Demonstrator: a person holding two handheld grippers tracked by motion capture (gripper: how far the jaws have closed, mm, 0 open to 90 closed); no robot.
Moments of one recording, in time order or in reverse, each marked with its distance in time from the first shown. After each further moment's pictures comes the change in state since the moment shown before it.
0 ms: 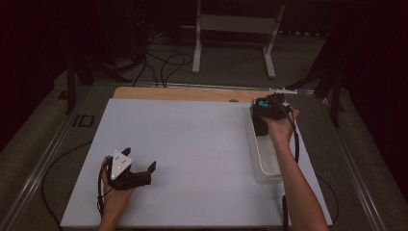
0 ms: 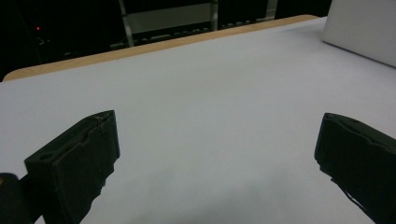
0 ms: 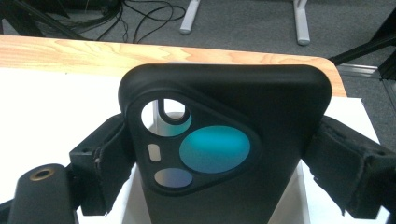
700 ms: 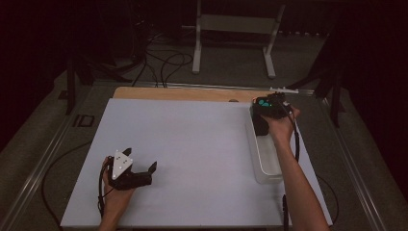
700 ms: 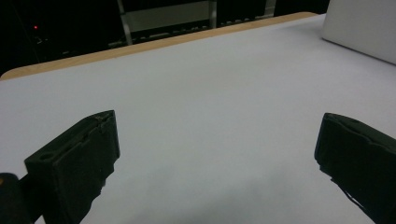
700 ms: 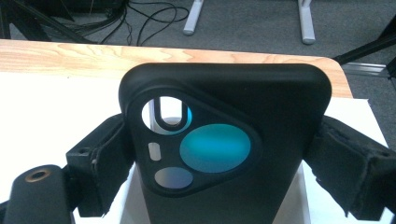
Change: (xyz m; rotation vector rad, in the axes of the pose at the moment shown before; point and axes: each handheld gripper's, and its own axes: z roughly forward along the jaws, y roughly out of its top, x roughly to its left) left arm -0.001 0.000 0.001 0.008 -0.004 0.006; right arm -0.004 0.002 0.004 -0.001 0.020 0.017
